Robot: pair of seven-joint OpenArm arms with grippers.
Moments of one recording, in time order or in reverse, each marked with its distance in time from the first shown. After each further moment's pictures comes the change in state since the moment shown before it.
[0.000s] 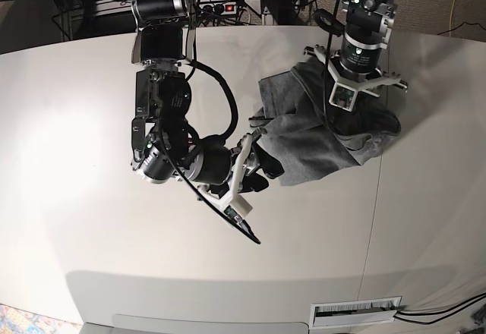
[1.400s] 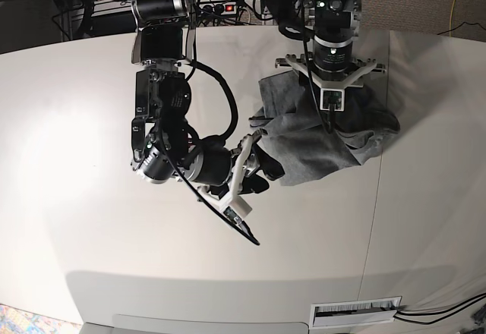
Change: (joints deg) left arm 1.0 16.9 -0.1 -5.1 4.3 7.8 -0.5; right arm 0.0 0.0 0.0 0.0 -0.1 0.0 1.1
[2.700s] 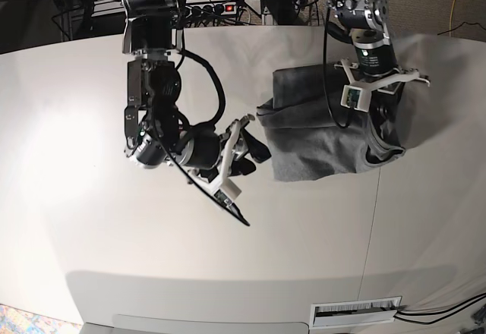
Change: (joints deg) left arm -1.7 -16.0 -0.8 -3.7 22.7 6.2 0.0; right arm -4.3 3.8 0.0 0.0 0.7 0.0 0.4
